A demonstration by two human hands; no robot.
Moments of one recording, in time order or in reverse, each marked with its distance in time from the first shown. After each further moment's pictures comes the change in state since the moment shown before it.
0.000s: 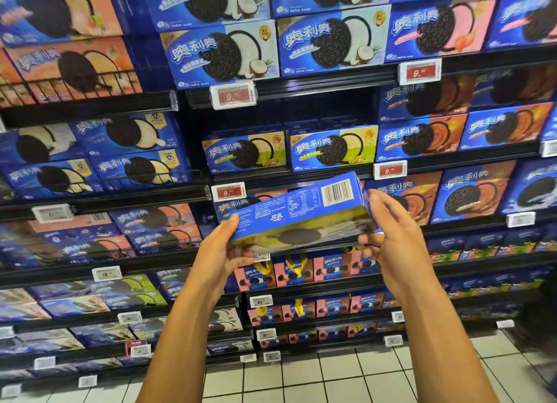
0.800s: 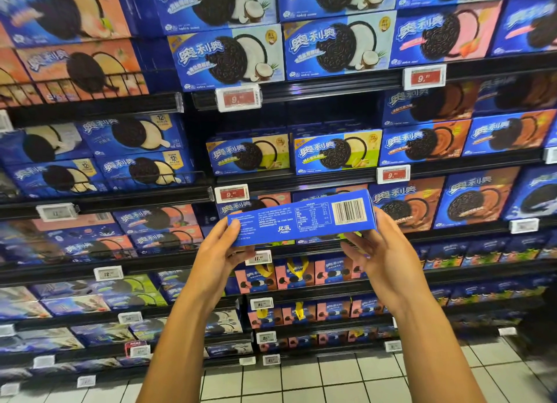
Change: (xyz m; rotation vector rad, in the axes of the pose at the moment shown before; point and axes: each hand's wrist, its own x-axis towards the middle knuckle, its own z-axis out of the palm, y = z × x) left_hand -0.002 -0.005 -0.011 0.060 -0.099 0.150; right_hand 0.002 0.021 0.000 0.145 -0.052 0.083
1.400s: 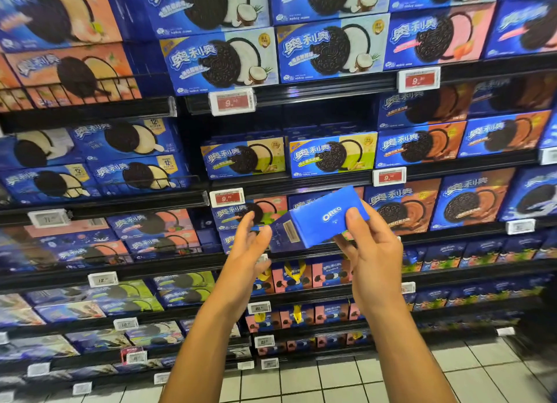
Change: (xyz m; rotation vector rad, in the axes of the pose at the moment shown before) left_hand -0.009 0.003 0.047 0.044 -0.081 -0.088; right_hand -0.012 0.005 0.035 -0.046 0.025 -0.314
